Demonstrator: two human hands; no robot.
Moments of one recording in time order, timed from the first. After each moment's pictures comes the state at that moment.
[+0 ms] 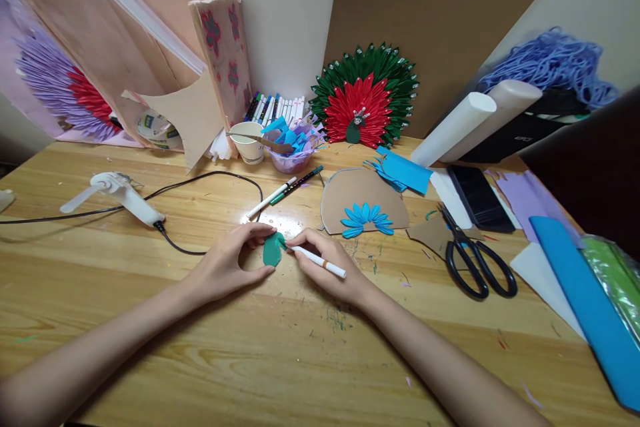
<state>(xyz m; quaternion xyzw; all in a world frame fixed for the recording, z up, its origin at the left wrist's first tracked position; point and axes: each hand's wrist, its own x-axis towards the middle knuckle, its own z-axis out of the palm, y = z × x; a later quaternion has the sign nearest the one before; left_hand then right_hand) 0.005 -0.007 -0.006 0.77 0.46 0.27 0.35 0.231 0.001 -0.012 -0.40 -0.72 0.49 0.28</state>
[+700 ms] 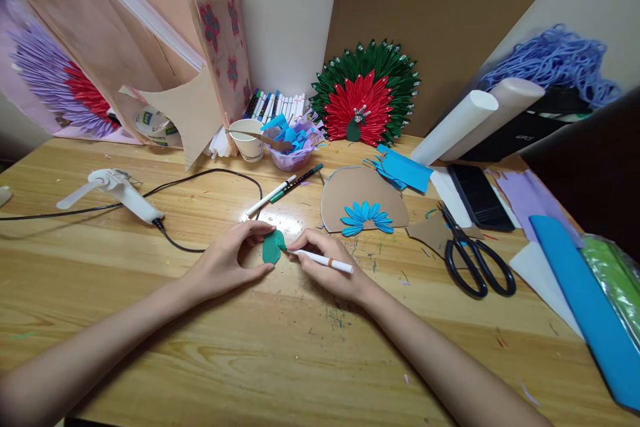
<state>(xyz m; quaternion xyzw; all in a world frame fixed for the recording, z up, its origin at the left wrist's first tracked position) 0.006 -0.006 -0.003 0.77 0.47 0.26 0.35 0.232 0.001 -0.016 -0.40 -0.71 0.49 0.29</state>
